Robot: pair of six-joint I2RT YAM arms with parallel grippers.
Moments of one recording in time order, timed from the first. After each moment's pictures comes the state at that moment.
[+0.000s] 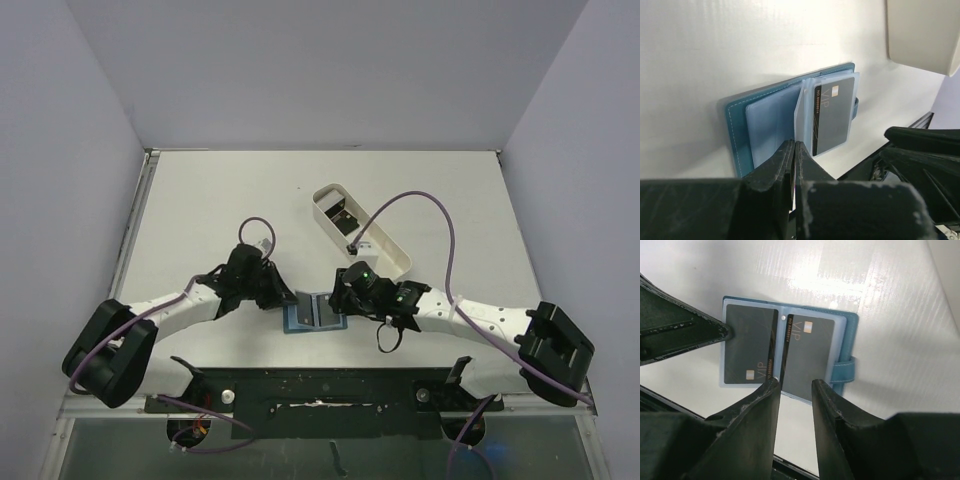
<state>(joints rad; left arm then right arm) -0.57 1.35 0.52 0.03 0.32 -0.96 0.96 1.30 0.72 -0.24 0.21 0.79</state>
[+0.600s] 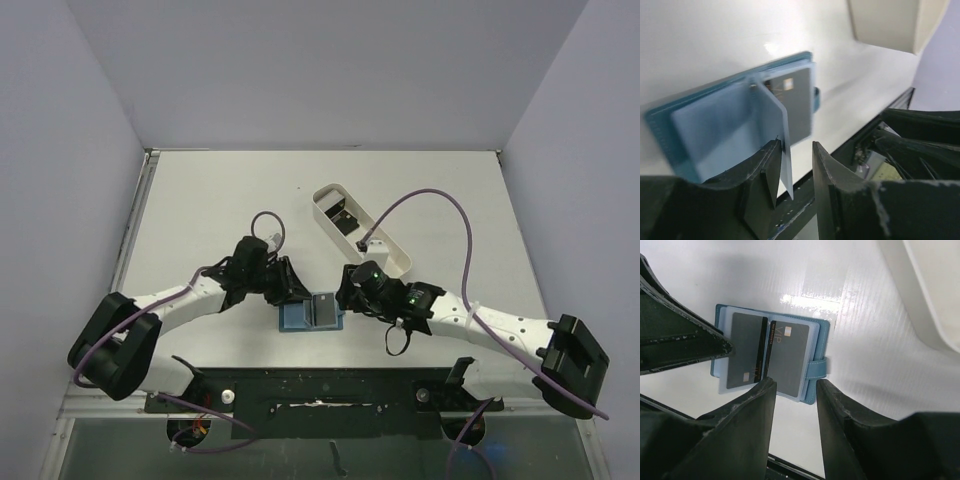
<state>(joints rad) -0.57 1.39 0.62 -0.05 0.43 -0.91 0.96 1.21 0.72 -0.31 0.28 0.77</state>
